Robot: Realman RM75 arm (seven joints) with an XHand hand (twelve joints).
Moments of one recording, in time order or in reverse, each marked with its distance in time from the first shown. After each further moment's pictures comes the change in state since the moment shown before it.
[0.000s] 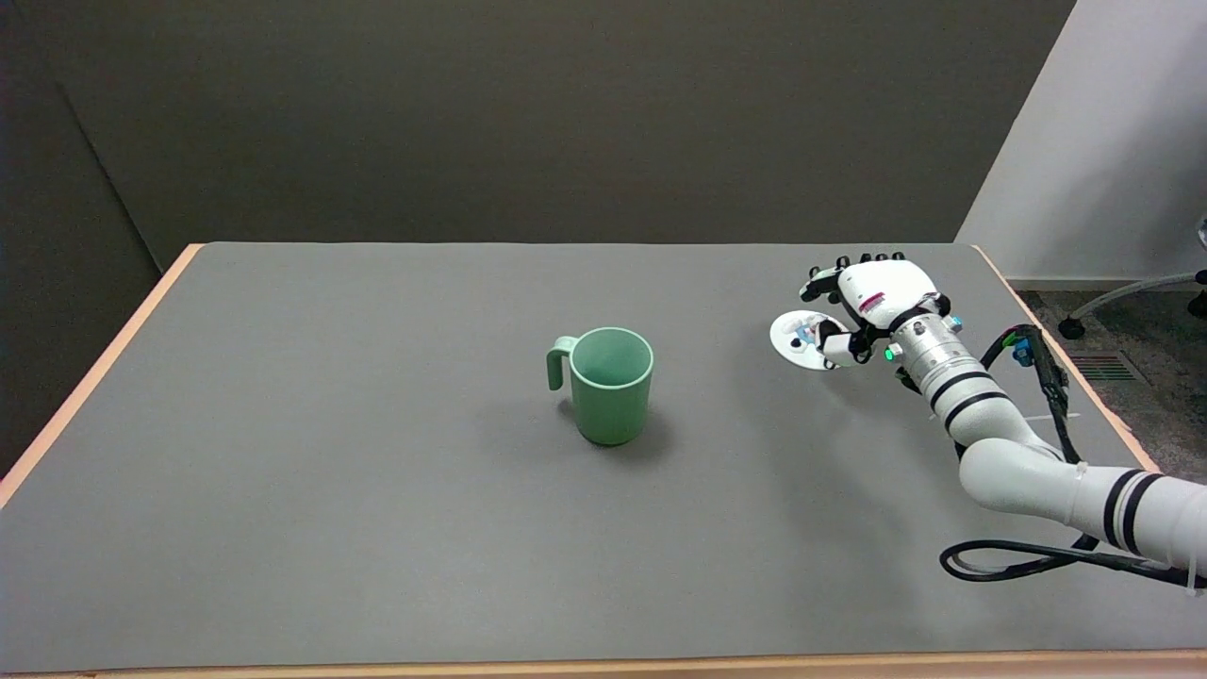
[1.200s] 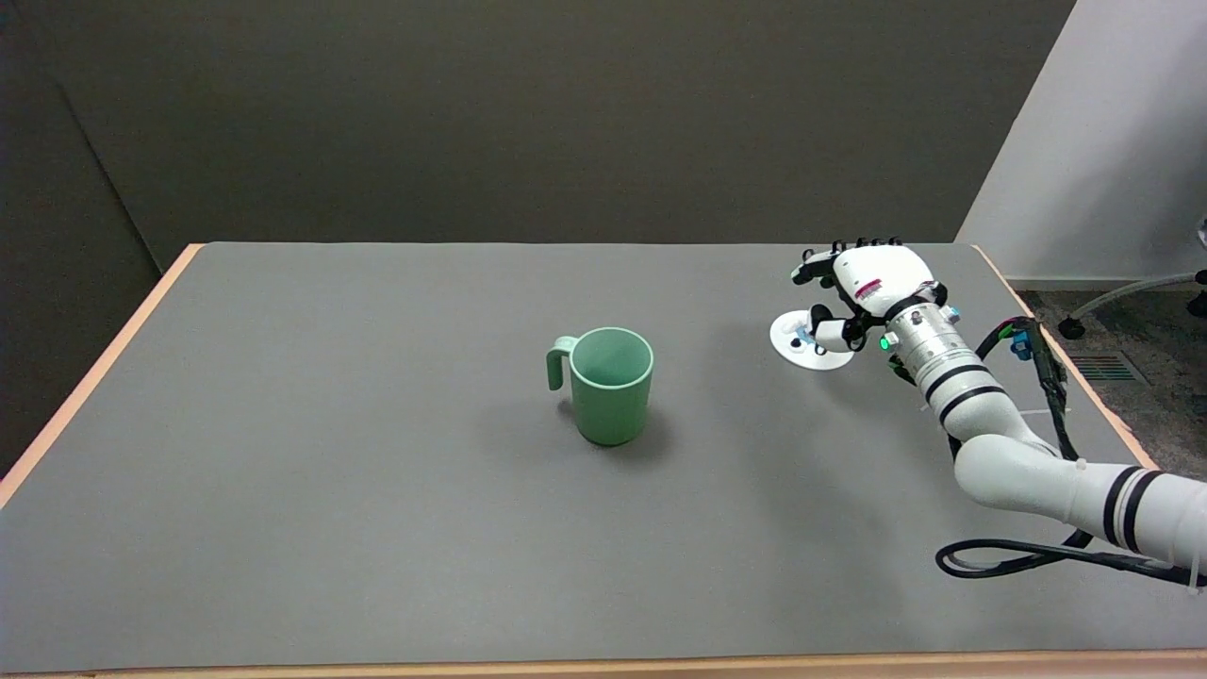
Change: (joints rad) arm 0.000 0.008 0.003 -0.060 0.013 0.042 -0.004
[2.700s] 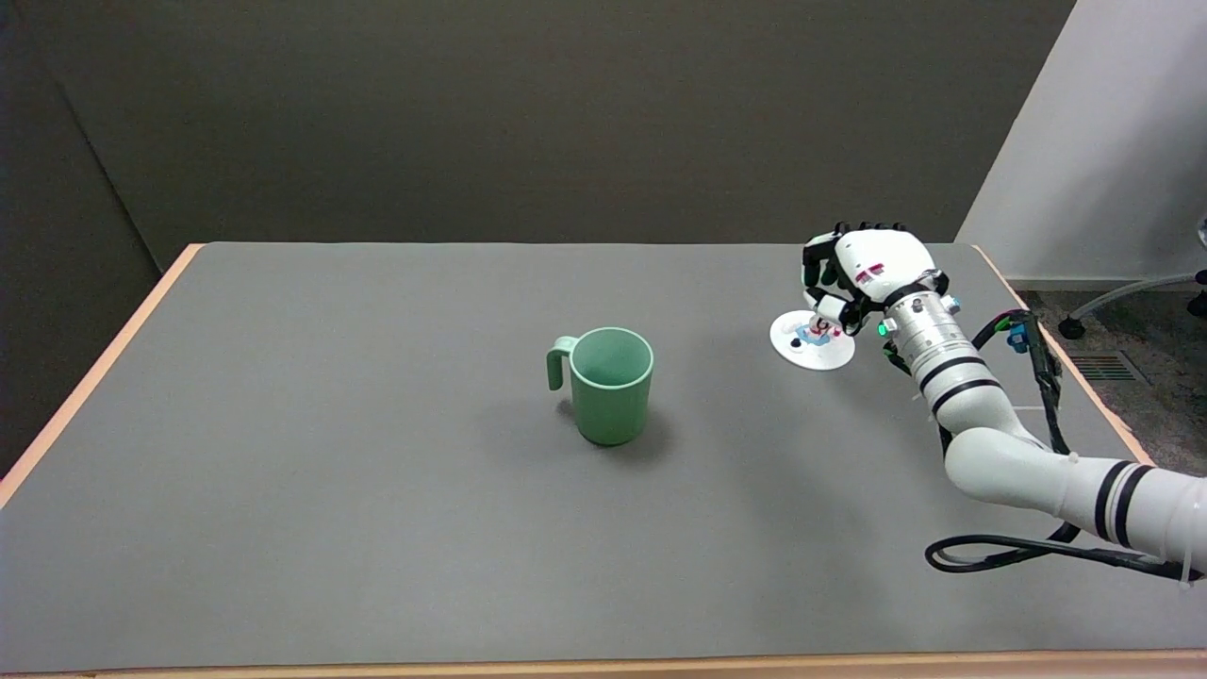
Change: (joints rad) arm 0.025 -0.005 -0.022 -0.029 0.050 0.064 0.005
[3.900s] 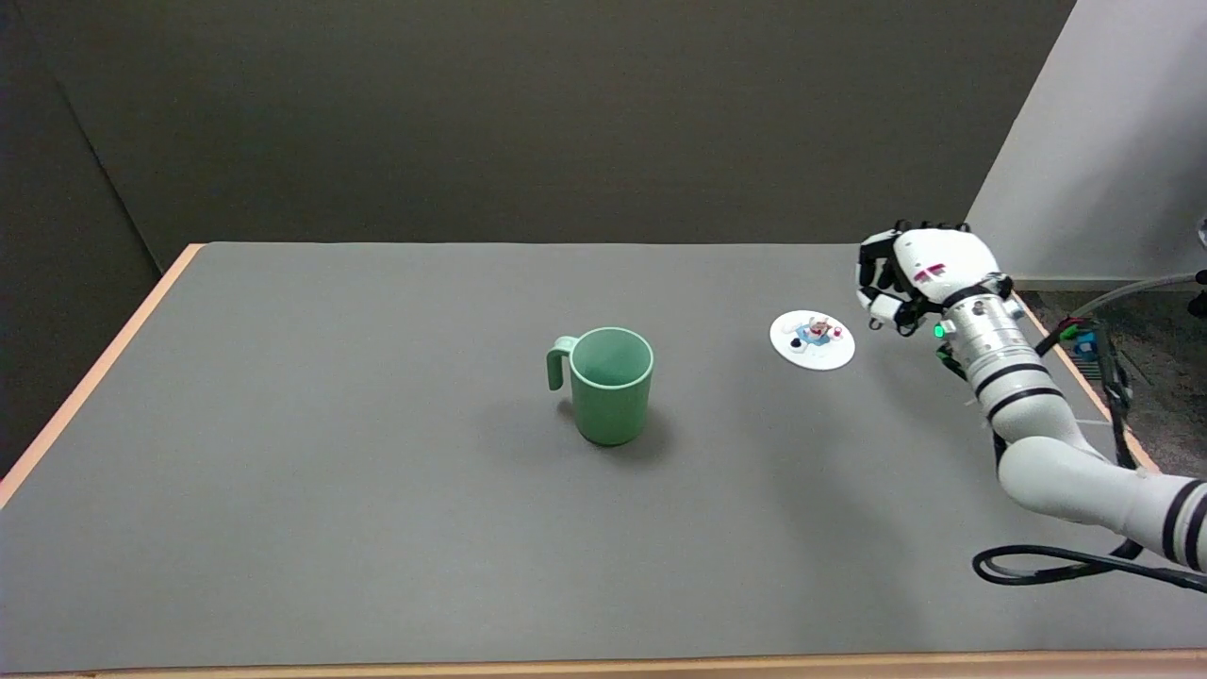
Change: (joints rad) arm -0.187 0.075 0.198 -0.075 0.008 0.012 -0.004
